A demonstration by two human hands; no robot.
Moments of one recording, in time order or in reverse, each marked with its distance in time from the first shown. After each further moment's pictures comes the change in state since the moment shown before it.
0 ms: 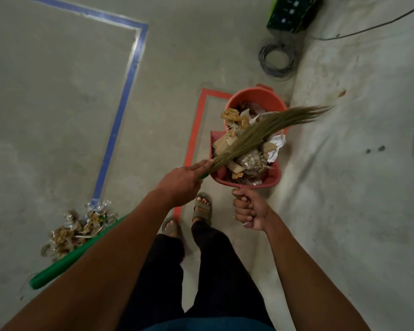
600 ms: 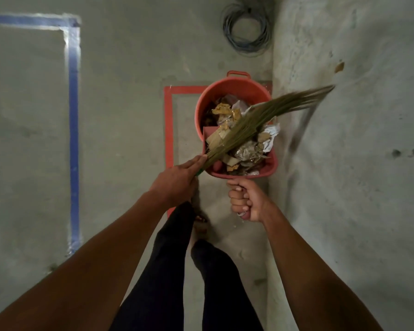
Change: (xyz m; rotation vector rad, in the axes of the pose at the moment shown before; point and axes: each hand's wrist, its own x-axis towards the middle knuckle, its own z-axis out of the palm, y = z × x) left_hand 0.239 -0.049 0.034 0.045 -0.125 0.122; right_hand 0.117 -0.134 -0.105 0.216 0.174 -0.074
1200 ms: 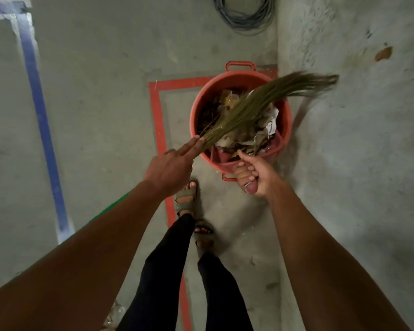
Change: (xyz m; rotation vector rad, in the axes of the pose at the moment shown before) left_hand 0.162 -0.089 -0.002 0.169 0.015 0.013; right_hand 0.133 -0.139 -0.031 0.445 0.050 0.143
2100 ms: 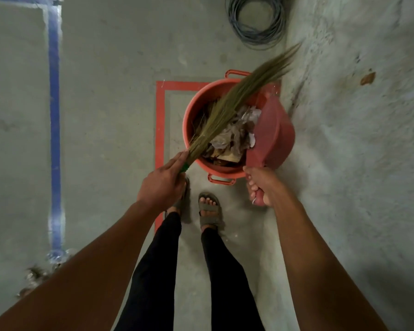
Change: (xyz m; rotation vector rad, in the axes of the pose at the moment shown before) left_hand -0.044 0.070 0.035 -0.295 0.187 -0.264; right_hand -0.069 -0.016 -0.023 -0.781 0.680 -0.286
